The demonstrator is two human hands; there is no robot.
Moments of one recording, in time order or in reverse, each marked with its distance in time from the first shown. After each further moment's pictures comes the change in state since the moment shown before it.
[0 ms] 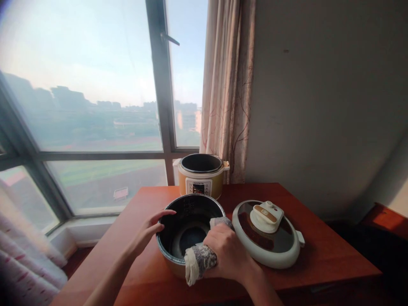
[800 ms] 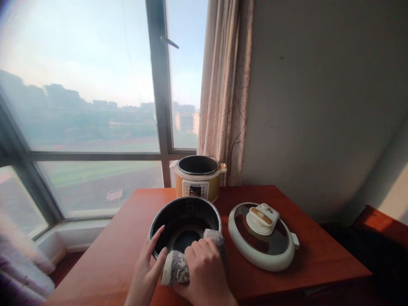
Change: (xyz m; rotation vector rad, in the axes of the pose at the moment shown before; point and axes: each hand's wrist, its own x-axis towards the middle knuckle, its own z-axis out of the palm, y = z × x) left_hand -0.064 -0.014 0.081 0.232 0.524 0.102; right_hand 0.011 -0.064 0.035 -0.178 0.180 0.225
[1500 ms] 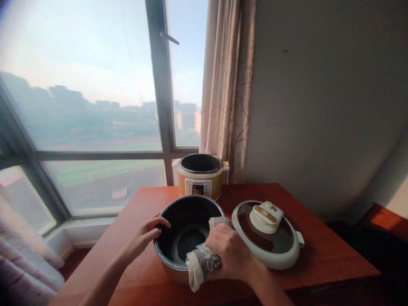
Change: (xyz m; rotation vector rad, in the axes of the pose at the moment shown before) left_hand 0.088 0.005 -0.049 -0.081 -0.544 -0.023; right_hand 0.010 0.075 -0.031 0.169 -0.223 -0.301
